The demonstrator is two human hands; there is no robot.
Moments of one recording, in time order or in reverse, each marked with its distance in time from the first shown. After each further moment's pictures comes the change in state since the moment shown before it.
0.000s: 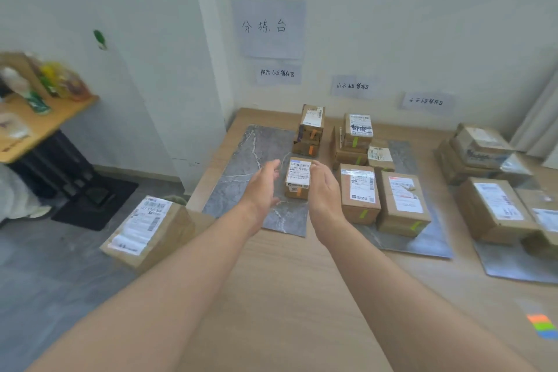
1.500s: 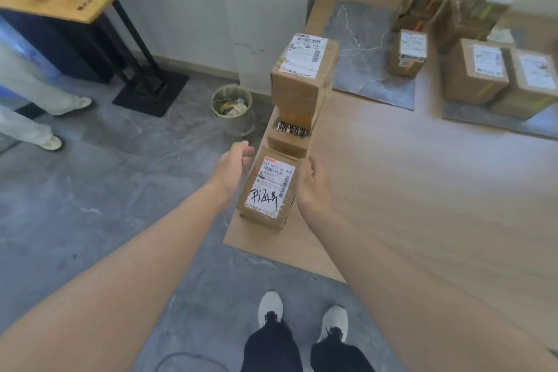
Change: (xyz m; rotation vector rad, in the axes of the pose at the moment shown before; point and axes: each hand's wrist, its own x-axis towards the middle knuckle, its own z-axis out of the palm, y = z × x) left_hand -0.166 -0.215 -0.376 0.077 0.151 -0.224; right_hand -0.287 0.223 0.246 -0.304 -0.067 0.187
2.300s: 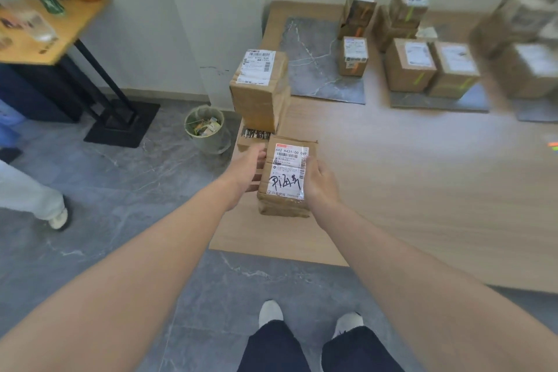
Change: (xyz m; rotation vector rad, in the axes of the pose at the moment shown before) left_hand -0.055 0.025 0.062 0.142 -0.215 0.022; right_hand -0.035 -0.003 -0.068 0.054 0.124 0.113
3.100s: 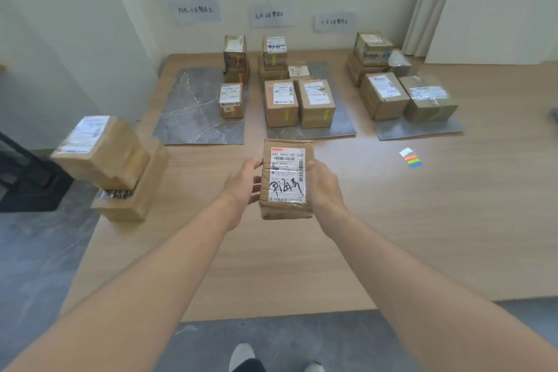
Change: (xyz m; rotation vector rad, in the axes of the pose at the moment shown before) left_hand -0.015 0.097 0.356 -0.088 -0.080 0.126; right_hand 0.115 0.016 -0.363 0.090 0.093 -0.101
